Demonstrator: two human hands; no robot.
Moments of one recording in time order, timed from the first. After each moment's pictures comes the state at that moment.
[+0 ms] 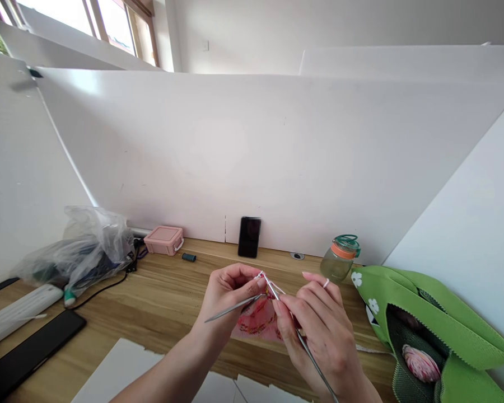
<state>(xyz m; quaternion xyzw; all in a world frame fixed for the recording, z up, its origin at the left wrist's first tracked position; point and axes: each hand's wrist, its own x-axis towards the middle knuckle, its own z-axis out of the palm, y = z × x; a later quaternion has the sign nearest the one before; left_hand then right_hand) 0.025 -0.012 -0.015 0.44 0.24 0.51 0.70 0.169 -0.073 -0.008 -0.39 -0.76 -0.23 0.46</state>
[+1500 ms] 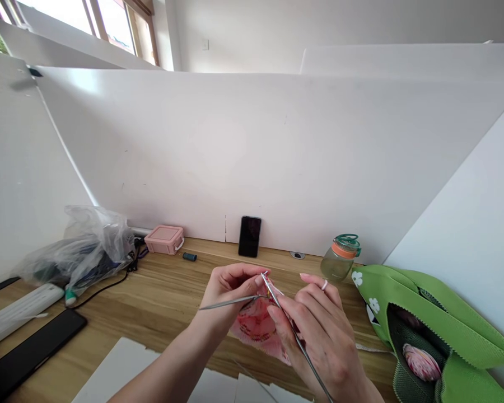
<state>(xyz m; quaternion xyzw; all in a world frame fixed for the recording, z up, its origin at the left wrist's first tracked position) 0.020 -0.008 -0.015 0.47 0.23 0.49 0.70 0.170 -0.075 -0.010 -0.38 -0.78 -0.24 0.44</state>
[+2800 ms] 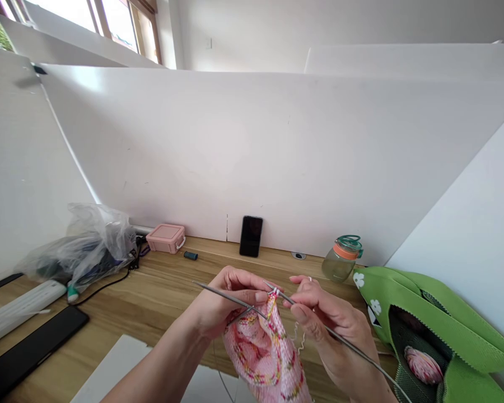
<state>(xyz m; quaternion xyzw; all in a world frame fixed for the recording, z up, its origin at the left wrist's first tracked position) 0.004 -0.007 -0.005 0.46 0.17 0.33 0.81 0.192 -0.075 -0.024 -0.43 -0.71 0.12 0.54</state>
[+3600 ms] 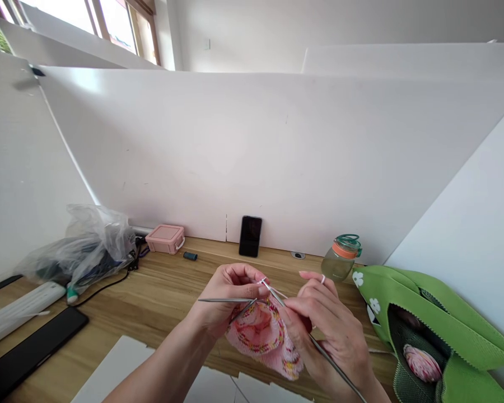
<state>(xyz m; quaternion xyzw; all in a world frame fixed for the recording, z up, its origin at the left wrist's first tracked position) 0.013 -0.005 -0.009 0.39 0.21 0.41 0.79 0.180 -0.078 -0.009 -0.40 -0.77 -0.08 0.49</state>
